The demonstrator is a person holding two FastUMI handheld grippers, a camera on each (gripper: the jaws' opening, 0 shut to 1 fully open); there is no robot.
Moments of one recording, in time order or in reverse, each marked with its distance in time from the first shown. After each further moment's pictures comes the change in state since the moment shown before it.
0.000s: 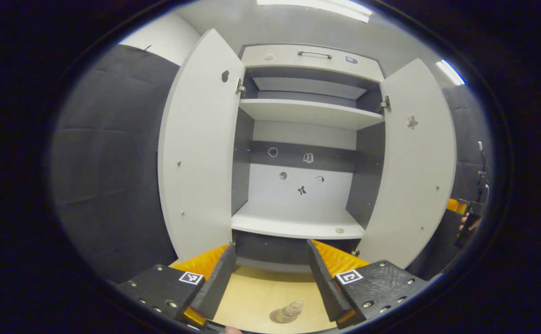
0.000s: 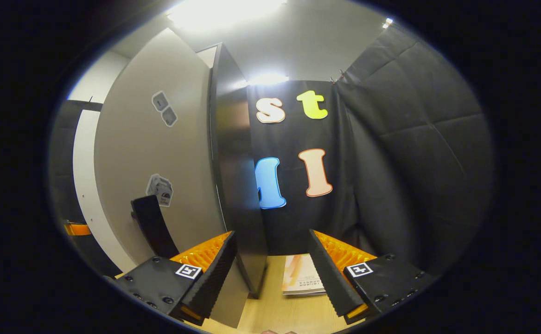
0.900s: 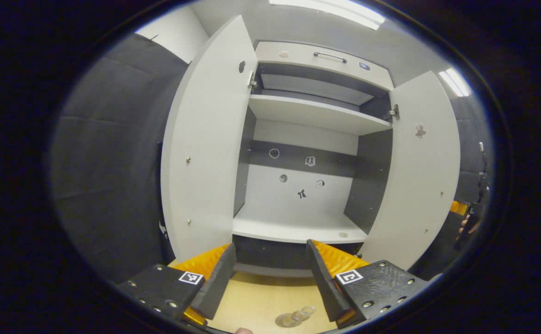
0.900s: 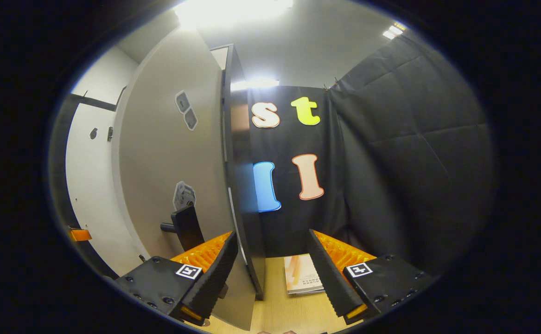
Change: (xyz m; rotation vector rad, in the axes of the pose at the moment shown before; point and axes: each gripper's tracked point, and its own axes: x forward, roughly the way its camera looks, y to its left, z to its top) left arm 0.025 0.049 -0.004 -0.036 0.003 -0.071; right arm -0.011 0.059 0.004 -0.022 -0.013 -0.094
